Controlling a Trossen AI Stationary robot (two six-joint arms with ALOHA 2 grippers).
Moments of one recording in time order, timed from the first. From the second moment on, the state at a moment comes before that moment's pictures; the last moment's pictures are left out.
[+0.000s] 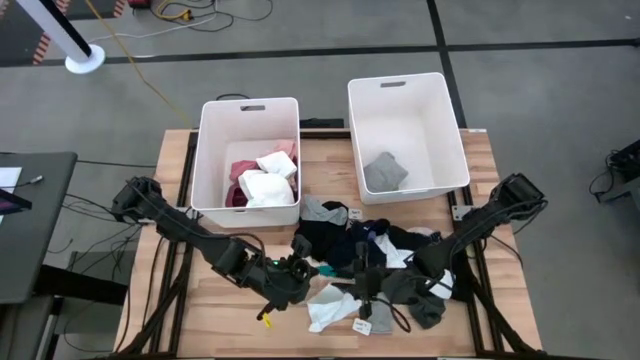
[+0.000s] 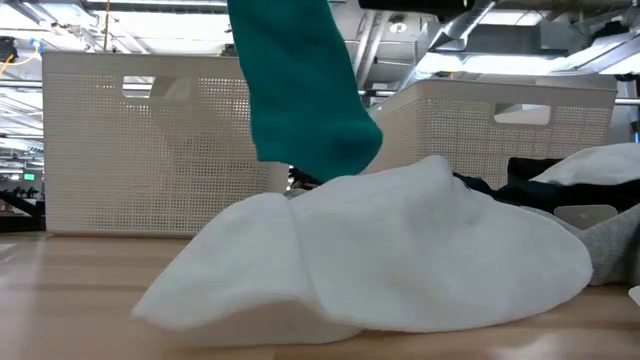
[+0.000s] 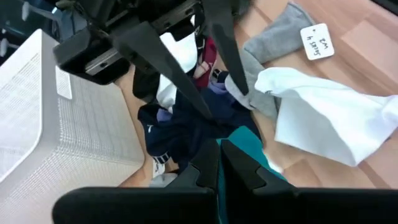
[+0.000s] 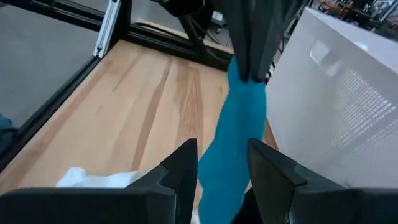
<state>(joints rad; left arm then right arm) -0.54 1.67 1.45 -0.52 -0.56 0.38 0.60 1.64 0.95 0.30 0.64 -0.06</state>
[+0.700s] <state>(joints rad) -0.55 1.67 1.48 -0.45 -0.59 0.49 0.53 1.64 0.96 0.30 0.57 -0.03</state>
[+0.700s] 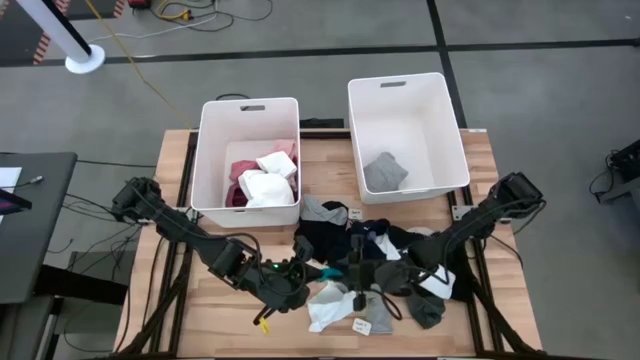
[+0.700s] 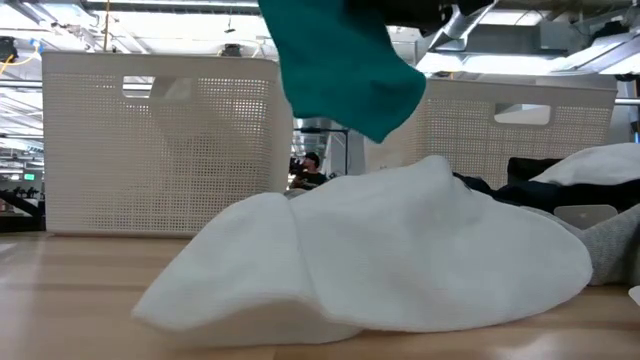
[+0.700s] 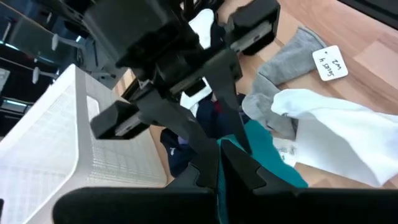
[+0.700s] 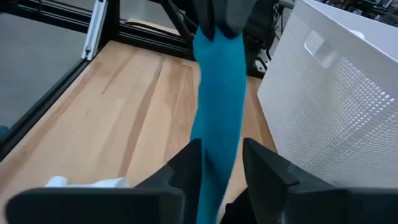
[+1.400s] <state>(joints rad) -0.55 1.66 1.50 -0.66 -0.71 0.39 0.52 1.64 1.00 0.32 0.57 -0.18</state>
